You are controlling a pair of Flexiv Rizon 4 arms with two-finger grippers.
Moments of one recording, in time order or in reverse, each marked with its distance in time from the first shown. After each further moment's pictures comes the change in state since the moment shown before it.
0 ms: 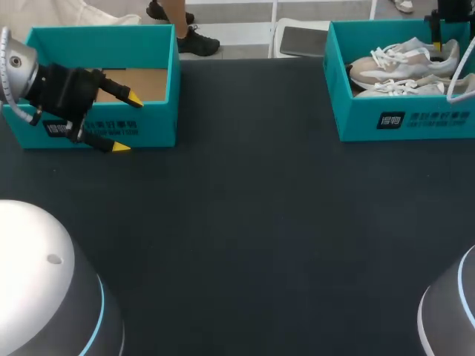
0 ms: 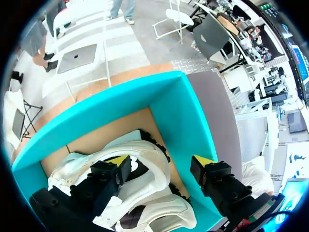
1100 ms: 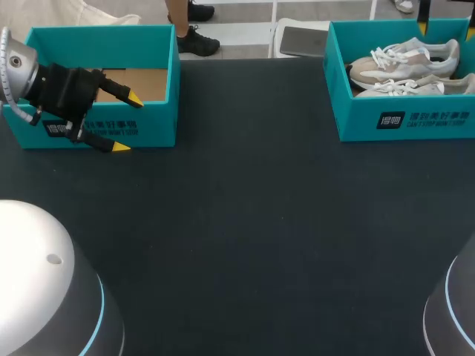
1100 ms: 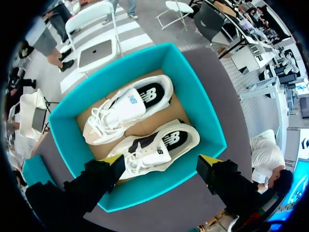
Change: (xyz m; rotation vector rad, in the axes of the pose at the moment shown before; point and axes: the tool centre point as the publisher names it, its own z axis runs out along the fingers) left arm 0.000 0.000 0.000 0.000 0.000 0.000; right arm 0.007 -0.126 -0.127 0.105 0.163 0.075
